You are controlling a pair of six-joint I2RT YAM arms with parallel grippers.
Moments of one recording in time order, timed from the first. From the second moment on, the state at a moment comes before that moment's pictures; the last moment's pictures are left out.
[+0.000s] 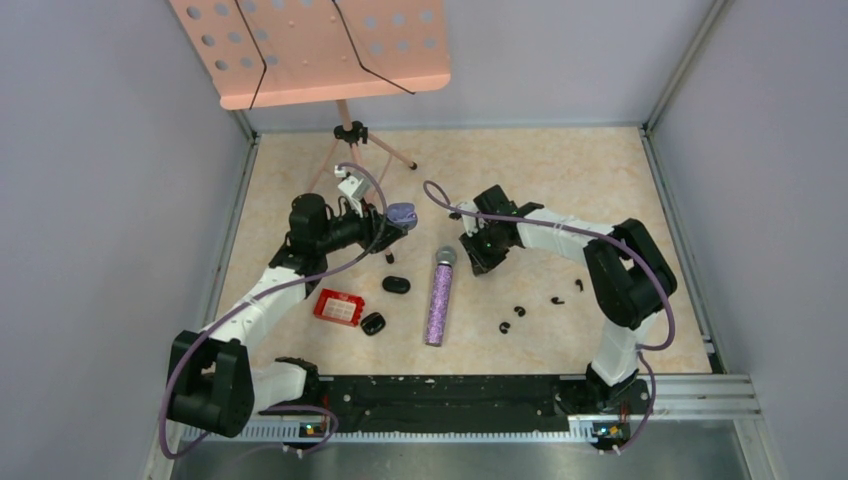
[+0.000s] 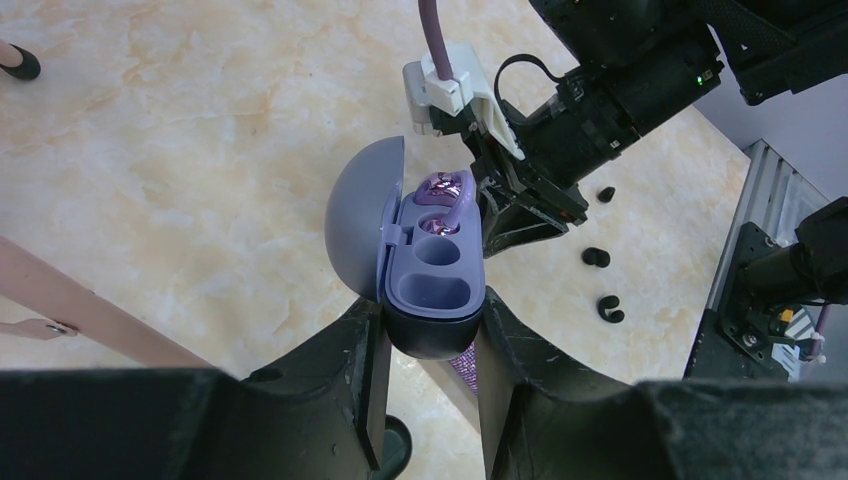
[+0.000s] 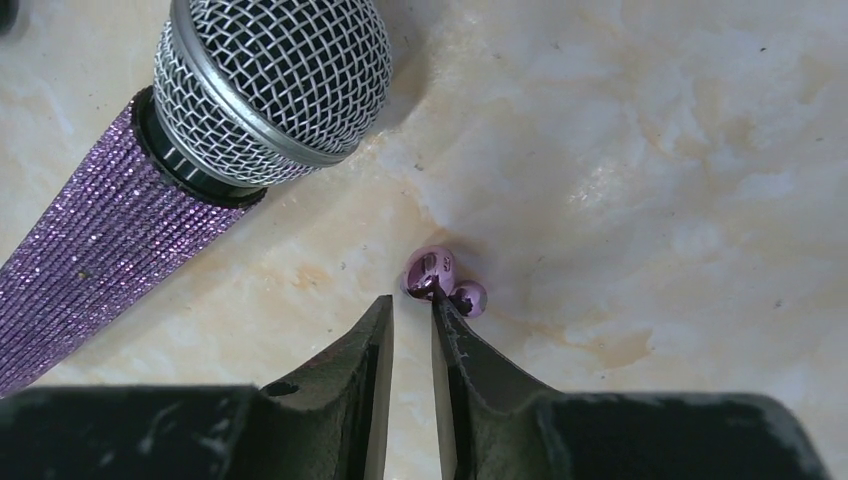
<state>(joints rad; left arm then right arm) -0.24 1.19 0.67 0.27 0.74 -0.22 0.59 1.81 1.15 -0.49 -0.26 -0.11</state>
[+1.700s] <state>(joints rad) -0.23 1.19 0.67 0.26 0.74 -0.21 0.59 1.58 0.81 -0.19 -0.45 -1.13</state>
